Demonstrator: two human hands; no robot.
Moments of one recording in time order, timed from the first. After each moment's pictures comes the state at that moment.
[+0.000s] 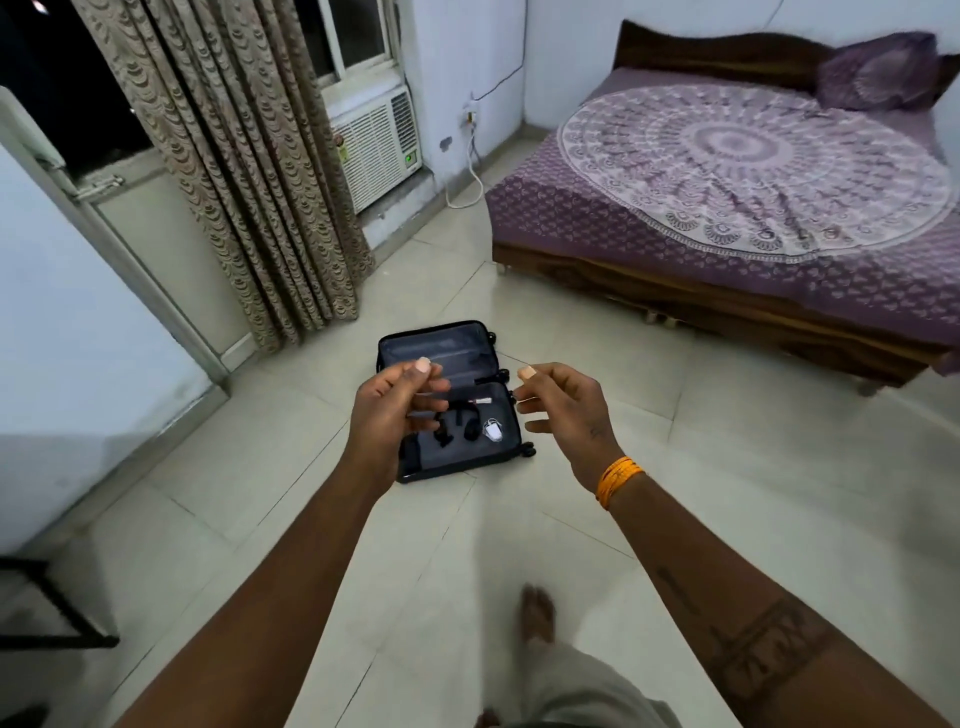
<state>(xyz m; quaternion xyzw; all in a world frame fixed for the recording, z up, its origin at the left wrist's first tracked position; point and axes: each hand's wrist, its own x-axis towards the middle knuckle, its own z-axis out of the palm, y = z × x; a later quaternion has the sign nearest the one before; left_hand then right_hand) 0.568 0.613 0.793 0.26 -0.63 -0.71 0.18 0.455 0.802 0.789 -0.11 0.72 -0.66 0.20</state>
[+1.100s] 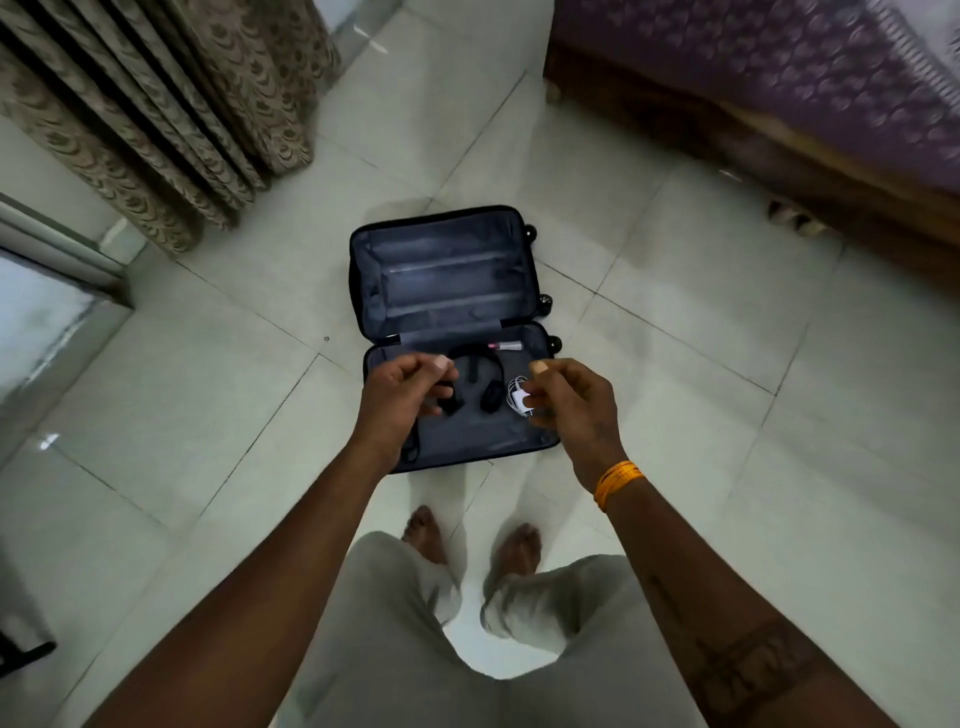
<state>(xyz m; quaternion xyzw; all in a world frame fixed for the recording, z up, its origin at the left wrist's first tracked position) 0.195 0.308 0.455 0.43 -0.60 -0.67 0.02 0.091 0.496 0.467 0.07 0.73 -0.60 0.32</state>
